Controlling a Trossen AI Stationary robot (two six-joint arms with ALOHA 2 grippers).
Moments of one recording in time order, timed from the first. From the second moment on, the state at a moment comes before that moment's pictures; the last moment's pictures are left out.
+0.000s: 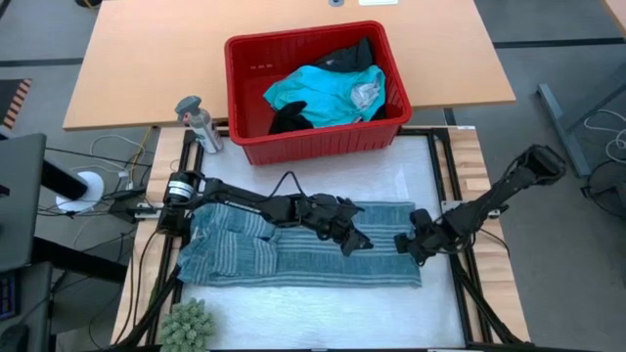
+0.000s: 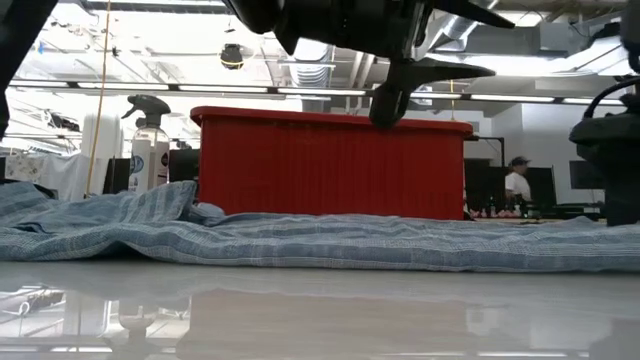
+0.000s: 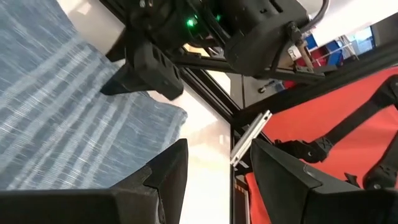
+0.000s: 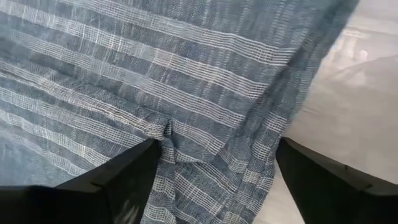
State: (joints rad) left arm -0.08 2.02 1.43 0.32 0.21 -0.88; right arm 0.55 1.13 0.40 -0.66 0.22 1.86
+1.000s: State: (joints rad) left arm -0.07 2.02 1.43 0.32 0.28 -0.87; right arm 0.41 1.15 0.43 -0.70 0.09 1.76
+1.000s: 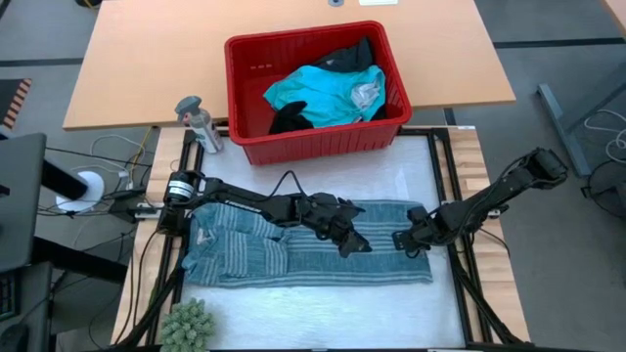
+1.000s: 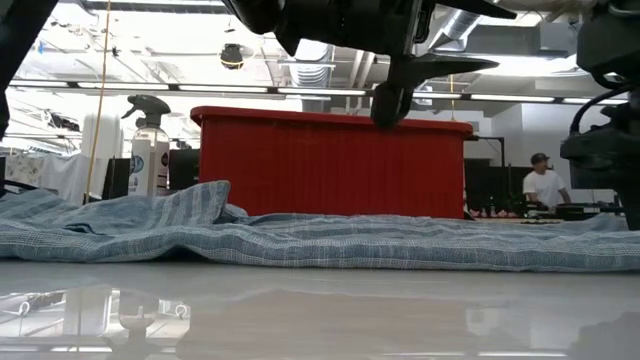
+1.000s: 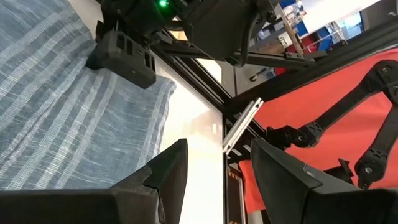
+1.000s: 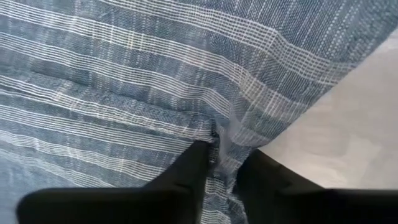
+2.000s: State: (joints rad) left arm -0.08 1.87 1.40 0.02 0.32 -0.67; right arm 0.40 1.15 0.61 -0.90 0.14 1.81
